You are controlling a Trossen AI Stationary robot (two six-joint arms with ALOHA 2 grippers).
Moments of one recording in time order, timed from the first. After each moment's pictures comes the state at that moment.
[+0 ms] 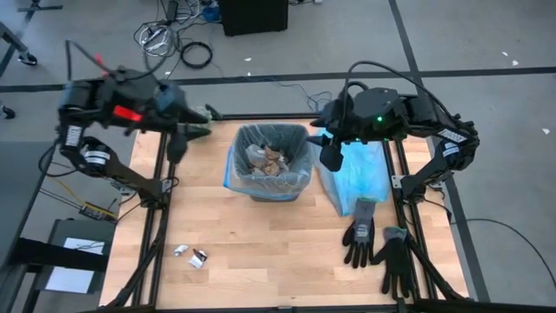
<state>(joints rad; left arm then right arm) 0.08 1.40 2.35 -1.54 -0.13 -0.19 0.06 1.55 2.16 -1.04 0.36 0.14</state>
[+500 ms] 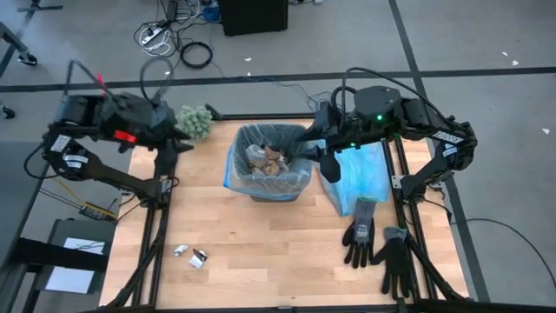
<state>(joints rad) 0.04 1.15 1.93 -1.57 -0.17 -0.35 0.06 1.55 2.10 -0.81 0.07 0.14</state>
